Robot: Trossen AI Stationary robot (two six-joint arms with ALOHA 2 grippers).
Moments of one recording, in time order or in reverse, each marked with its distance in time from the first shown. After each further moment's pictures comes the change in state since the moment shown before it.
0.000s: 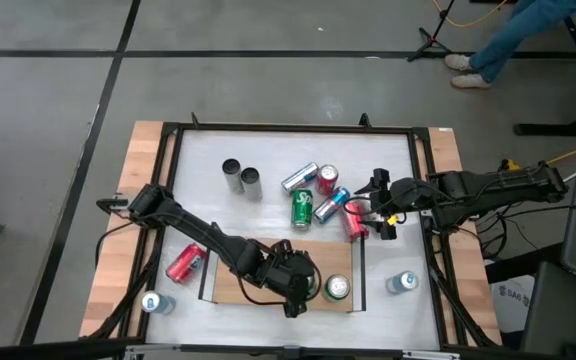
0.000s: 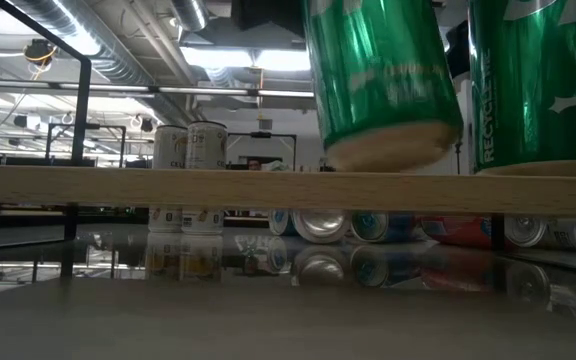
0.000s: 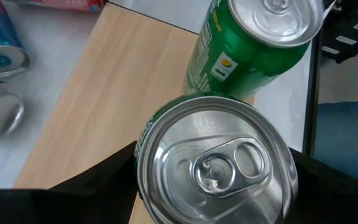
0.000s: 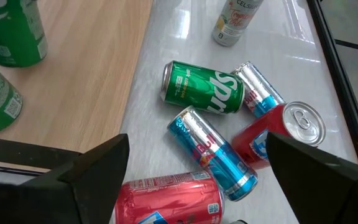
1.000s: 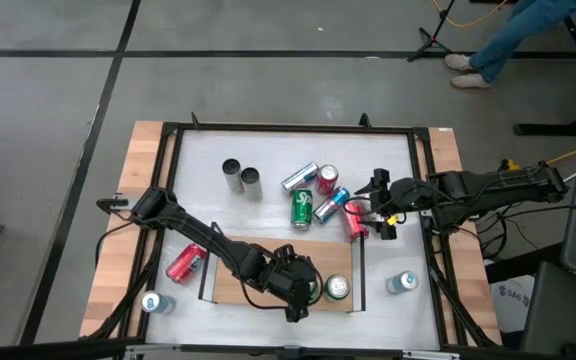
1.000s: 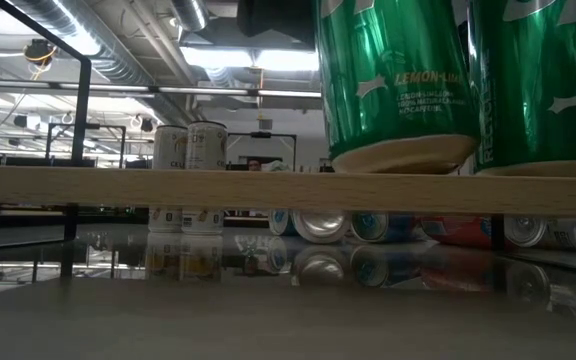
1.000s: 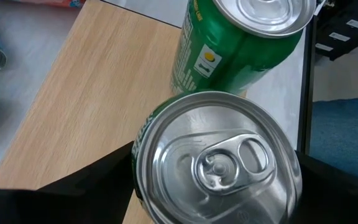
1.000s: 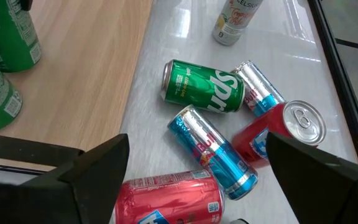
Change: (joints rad) left arm -0.006 0.030 0.002 0.037 0.013 -0.002; right arm 0.000 0.000 0.000 -0.004 0.000 0.000
